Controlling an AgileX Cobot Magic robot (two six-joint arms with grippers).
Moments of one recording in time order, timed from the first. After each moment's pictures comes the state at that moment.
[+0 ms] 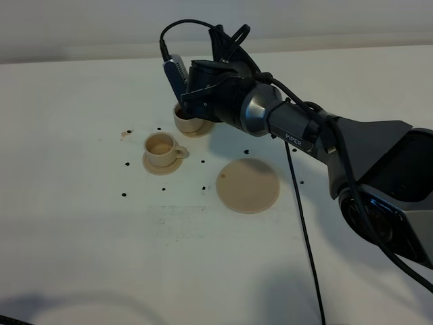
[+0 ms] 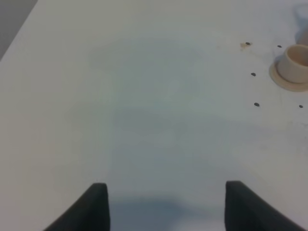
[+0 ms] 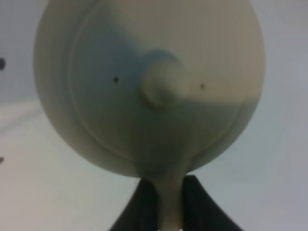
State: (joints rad) left arm 0.01 -0.01 -0.51 0.09 1.08 -0.18; right arm 0.76 2.45 -2.08 -1.01 0.99 -0.60
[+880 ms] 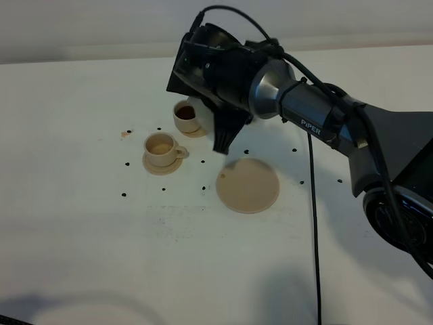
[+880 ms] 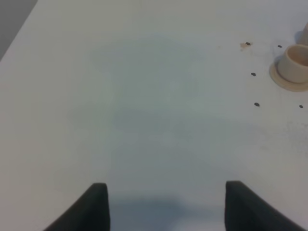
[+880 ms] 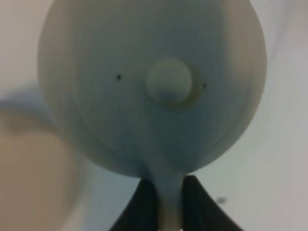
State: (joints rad) left arm 0.01 0.00 -0.51 0.09 1.08 -0.18; right arm 0.78 2.33 -2.09 -0.48 1.22 -0.24
